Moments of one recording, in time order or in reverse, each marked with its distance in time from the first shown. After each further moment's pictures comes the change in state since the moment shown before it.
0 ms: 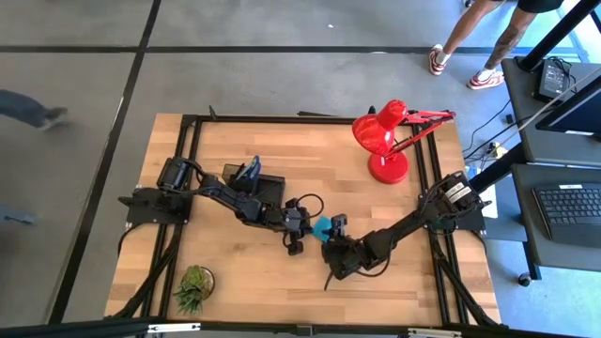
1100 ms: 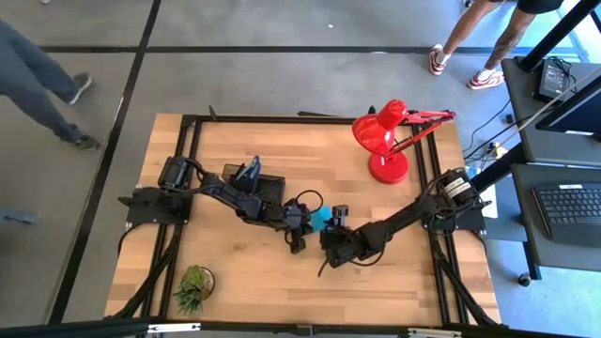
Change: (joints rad) left arm 0.024 -0.001 0.001 0.011 0.038 -0.118; right arm -0.076 -0.005 0.005 -0.102 -0.037 0.077
